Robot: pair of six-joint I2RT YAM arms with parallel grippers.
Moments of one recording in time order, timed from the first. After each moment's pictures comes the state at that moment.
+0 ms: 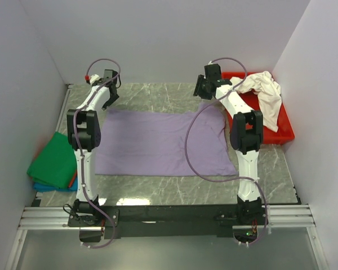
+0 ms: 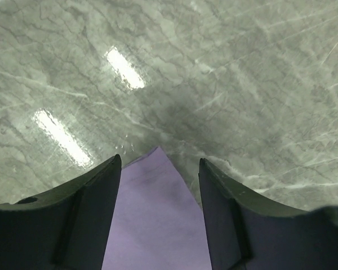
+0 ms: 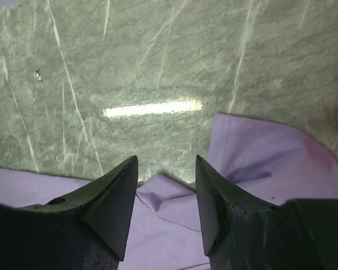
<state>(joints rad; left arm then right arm) -0.08 2.34 2.04 -0.72 -0.52 -0.87 0.22 2.29 2.05 -0.54 -0.02 0.43</state>
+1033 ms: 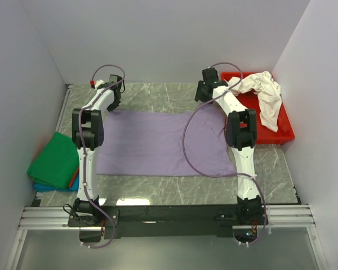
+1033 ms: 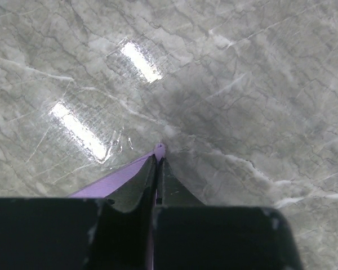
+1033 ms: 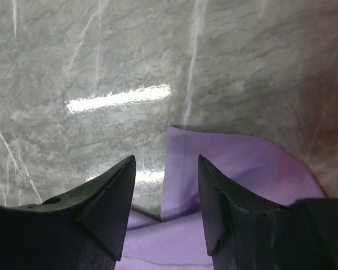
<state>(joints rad) -0.11 2.42 2.04 -0.73 -0.55 -0.88 0.21 2.45 2.18 -0.63 0.07 0.39</state>
